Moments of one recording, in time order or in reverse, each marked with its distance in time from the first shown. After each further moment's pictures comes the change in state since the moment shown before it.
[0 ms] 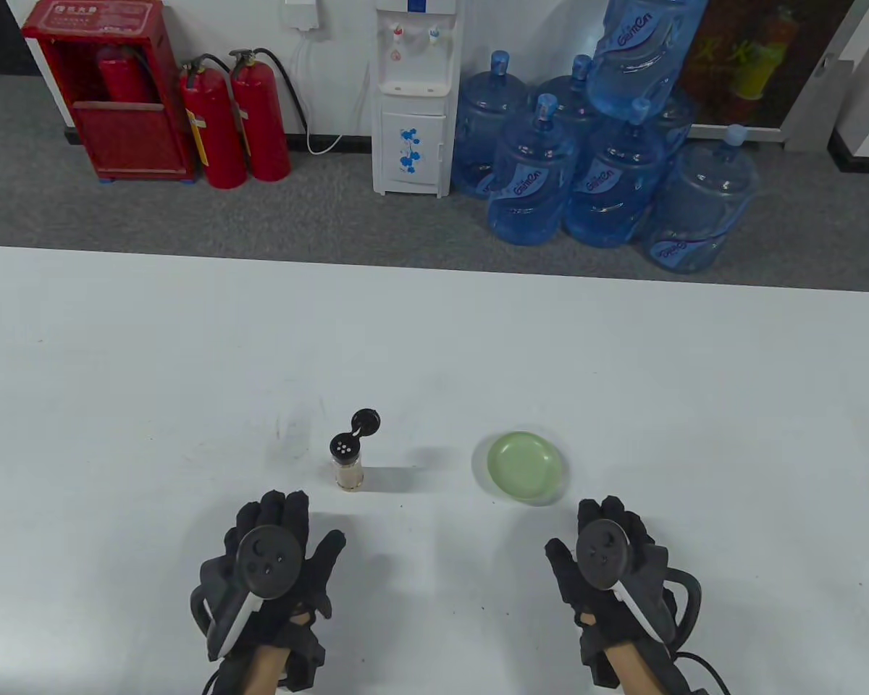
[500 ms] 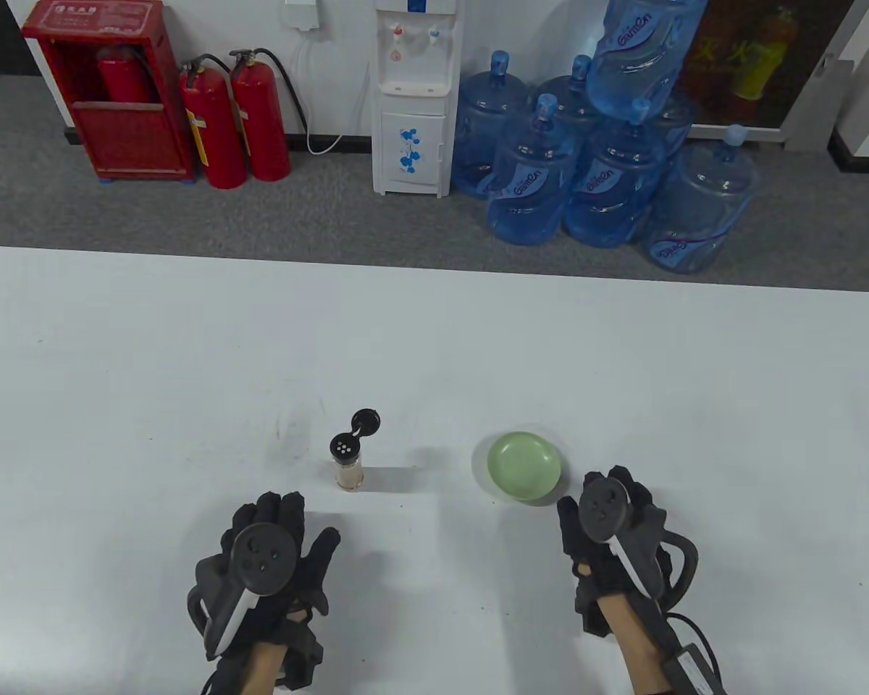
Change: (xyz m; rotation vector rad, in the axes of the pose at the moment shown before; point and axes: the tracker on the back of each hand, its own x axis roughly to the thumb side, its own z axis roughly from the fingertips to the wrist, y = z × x) left_hand -0.005 -0.001 -0.002 -0.011 0.023 0.009; right_hand 0.009 -0.007 -0.060 -0.094 0.168 0.063
